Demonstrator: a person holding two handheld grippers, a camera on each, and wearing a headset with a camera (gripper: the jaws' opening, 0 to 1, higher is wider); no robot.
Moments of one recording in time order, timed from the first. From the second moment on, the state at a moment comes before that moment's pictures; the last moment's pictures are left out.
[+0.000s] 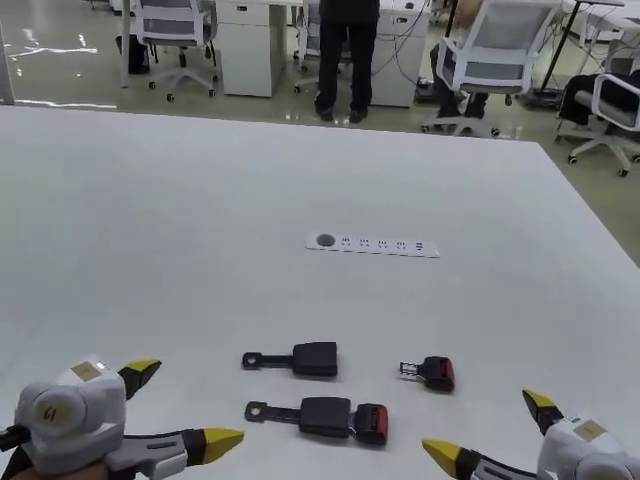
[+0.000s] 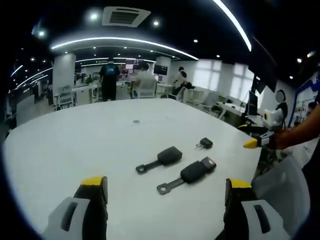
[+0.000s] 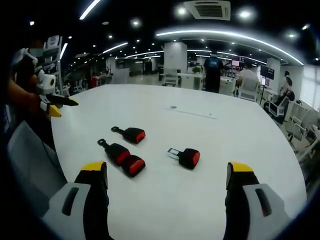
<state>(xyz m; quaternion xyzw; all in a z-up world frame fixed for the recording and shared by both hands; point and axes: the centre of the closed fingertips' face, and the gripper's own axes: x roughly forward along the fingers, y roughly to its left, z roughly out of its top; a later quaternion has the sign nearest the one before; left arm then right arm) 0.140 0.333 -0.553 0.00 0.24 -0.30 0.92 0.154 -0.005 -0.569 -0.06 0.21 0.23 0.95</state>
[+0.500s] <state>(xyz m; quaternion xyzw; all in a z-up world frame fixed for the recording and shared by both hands) 0.131 0.332 -0.550 -0.01 0.23 -0.30 0.92 0.136 -0.014 -0.566 -0.06 0.21 0.23 0.95</state>
